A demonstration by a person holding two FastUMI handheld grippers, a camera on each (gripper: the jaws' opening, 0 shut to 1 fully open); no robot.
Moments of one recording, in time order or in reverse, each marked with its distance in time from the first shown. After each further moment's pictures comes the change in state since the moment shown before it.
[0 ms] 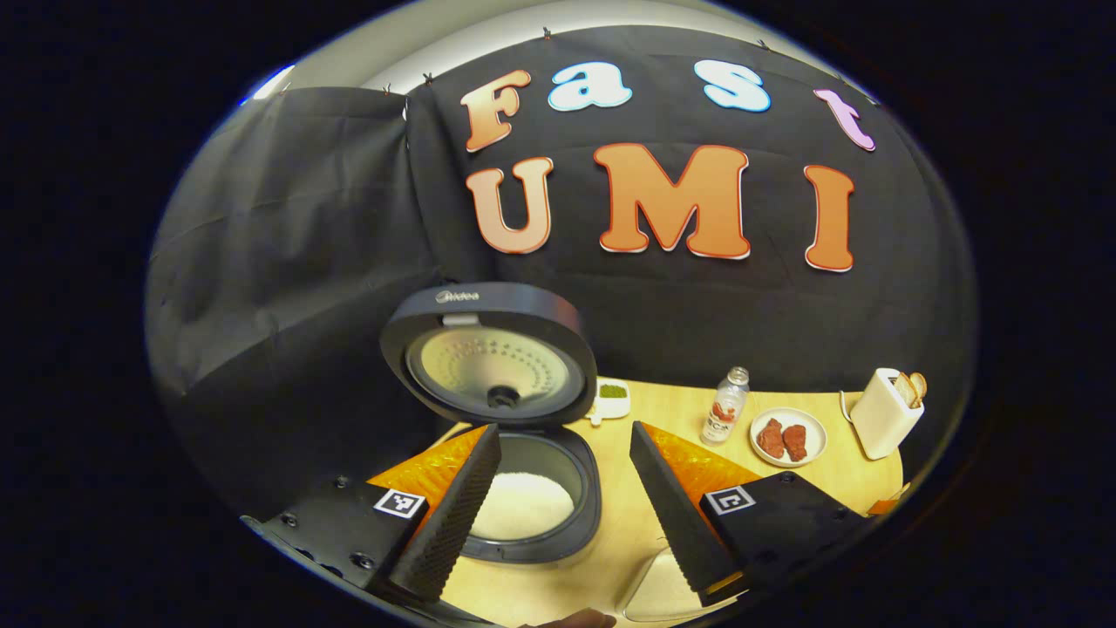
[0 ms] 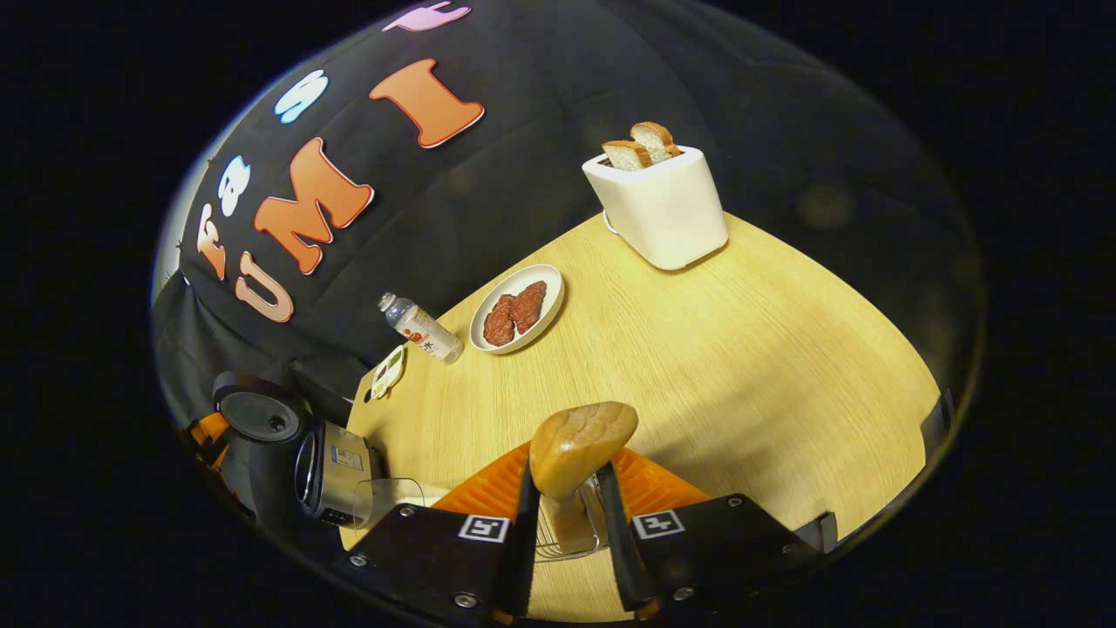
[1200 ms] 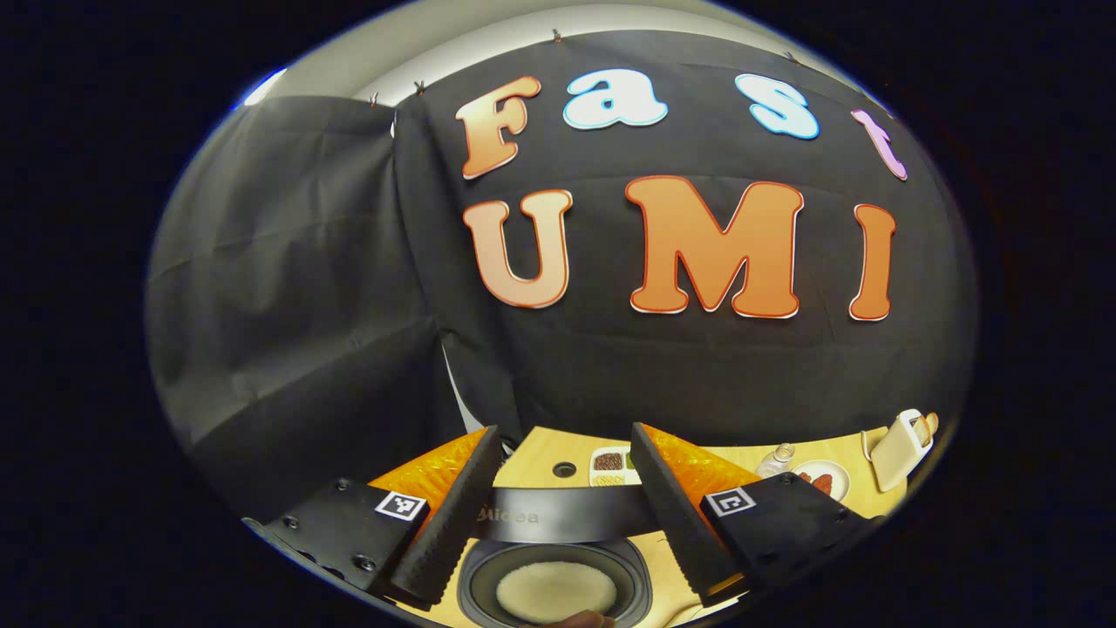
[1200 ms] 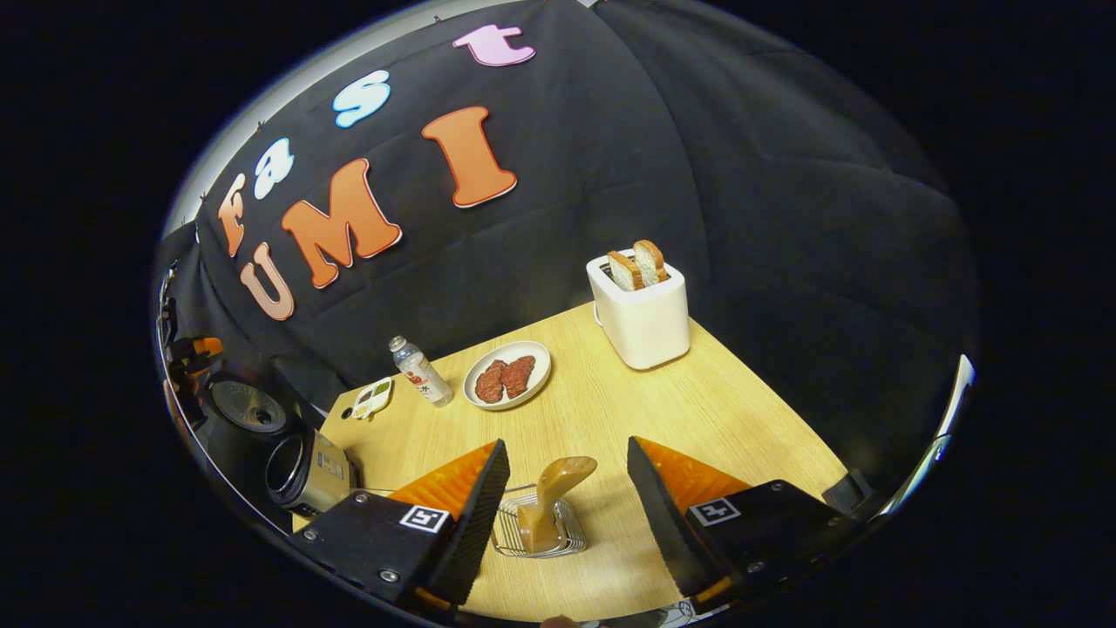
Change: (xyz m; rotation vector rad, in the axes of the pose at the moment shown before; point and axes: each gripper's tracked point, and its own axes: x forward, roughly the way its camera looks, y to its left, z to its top) left arm 0.125 0.053 0.084 -0.023 0.004 -0.023; right arm -0.090 0.009 0.065 -0.169 -0.237 -0.088
